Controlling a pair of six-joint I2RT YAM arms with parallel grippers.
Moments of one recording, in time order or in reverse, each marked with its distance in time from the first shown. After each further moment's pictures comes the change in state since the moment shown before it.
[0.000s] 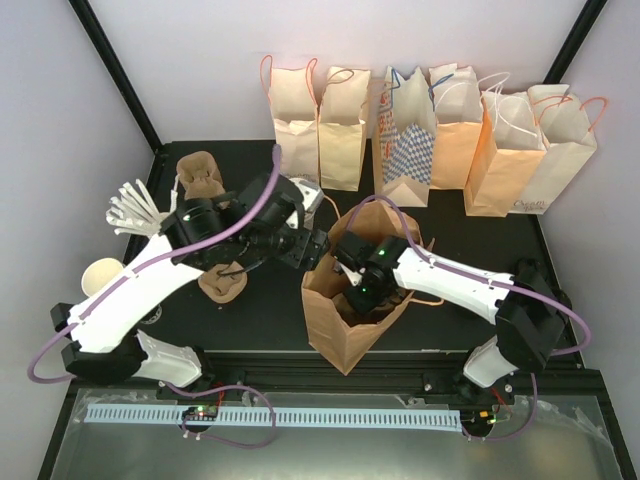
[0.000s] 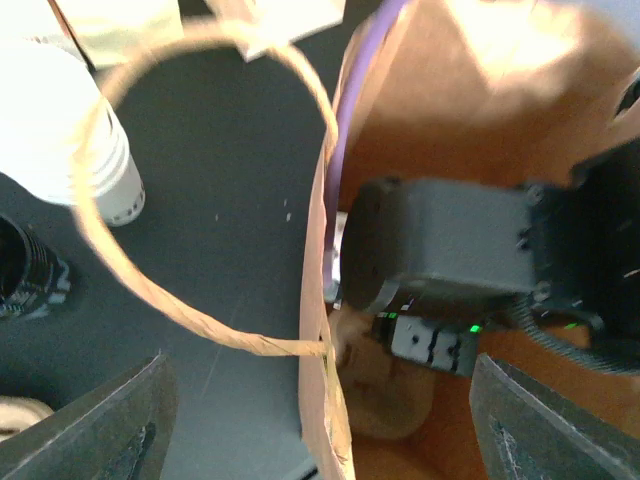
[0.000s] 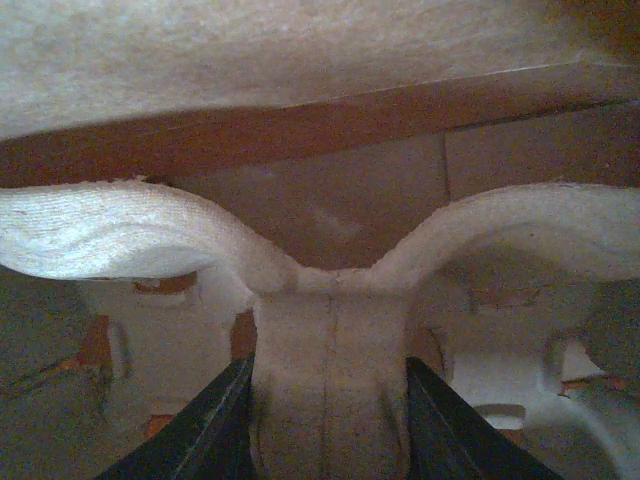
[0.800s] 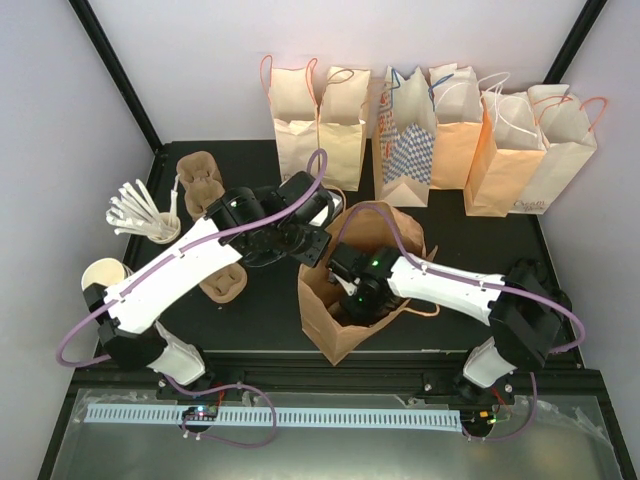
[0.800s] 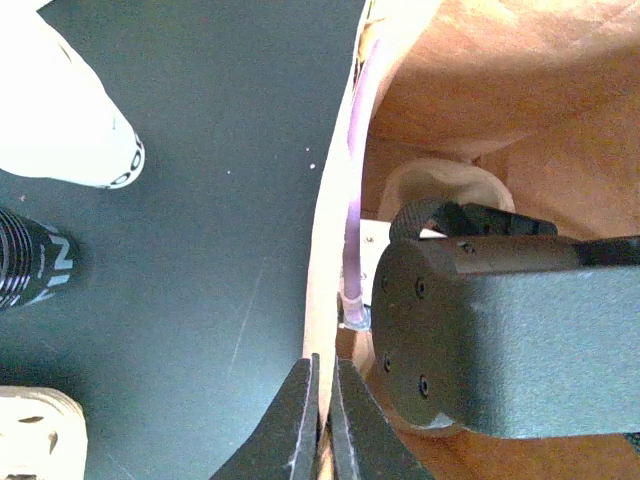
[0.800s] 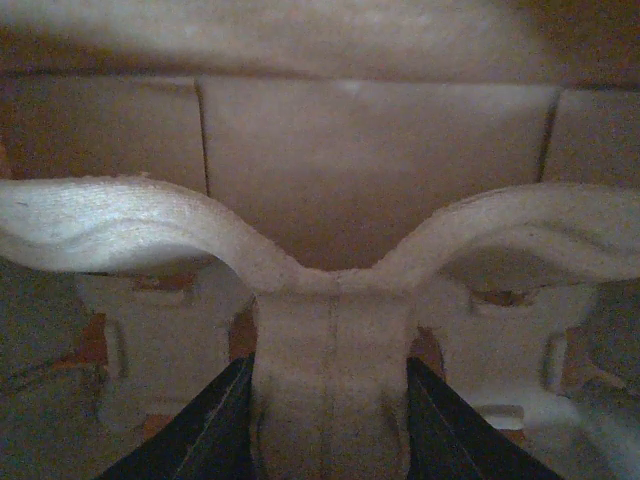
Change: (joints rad) left arm 0.040 0.140 -0.058 -0.029 0.055 0.099; right arm 0.055 0.017 -0.046 0.059 0.019 -0.034
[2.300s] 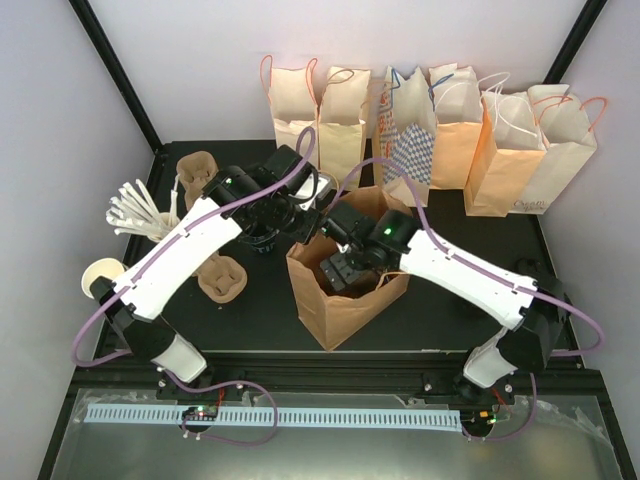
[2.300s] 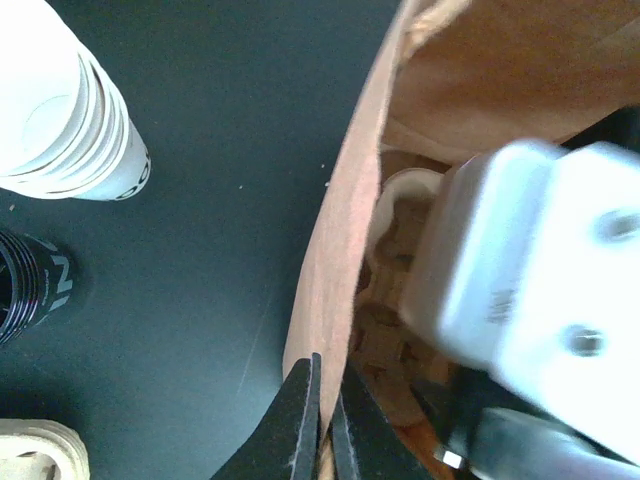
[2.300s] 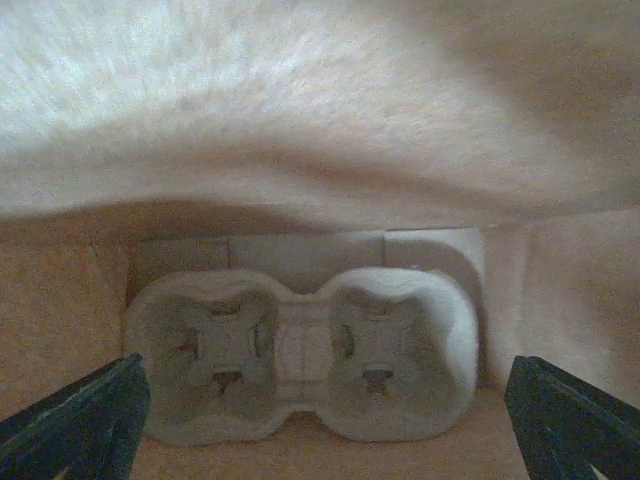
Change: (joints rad) left arm 0.193 0.055 0.018 0.035 0.168 0.106; right arm -0.003 -0.009 0.378 -0.168 0.193 0.057
